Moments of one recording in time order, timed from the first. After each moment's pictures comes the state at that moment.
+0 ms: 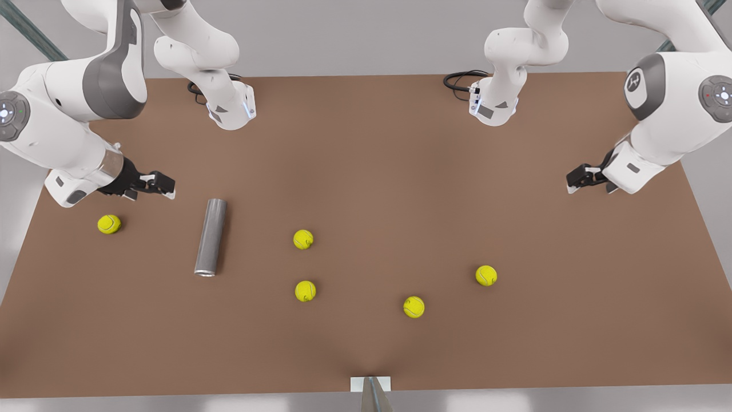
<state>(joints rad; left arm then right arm) -0.06 0.05 0.04 -1.54 -0.01 1.56 -0.01 0.06 0.10 0.00 -1.44 0.08 1.47 0.07</state>
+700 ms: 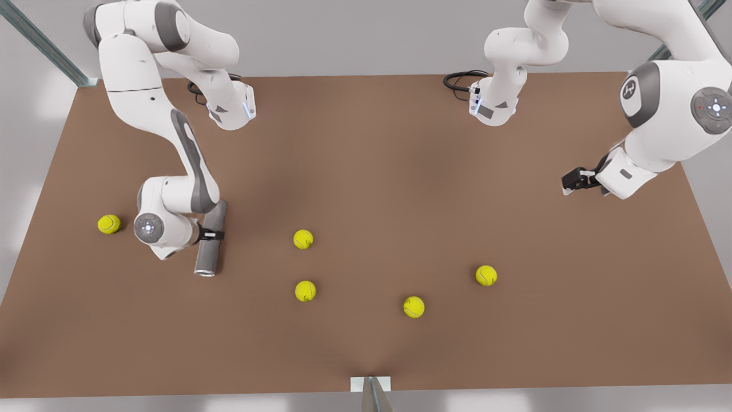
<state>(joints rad) -0.06 0.07 0.04 -1.54 -0.02 1.55 0.00 0.03 0.39 0.00 -1.99 -0.03 2.13 0.16</state>
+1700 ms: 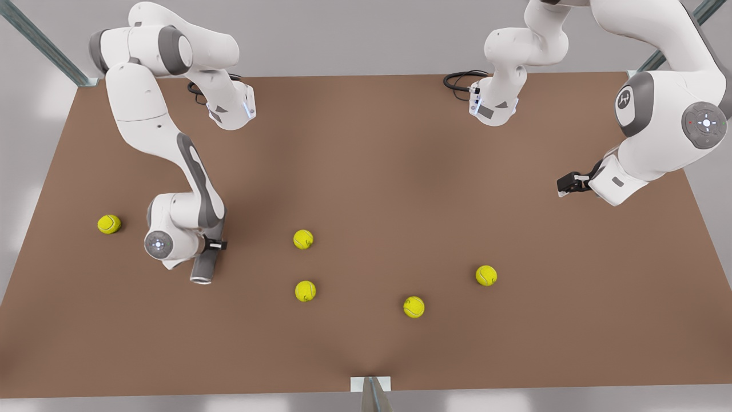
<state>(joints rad) -0.06 0.09 0.03 -1.54 -0.01 1.53 0.01 0.04 0.54 0.00 -1.87 -0.03 2.14 0.18</state>
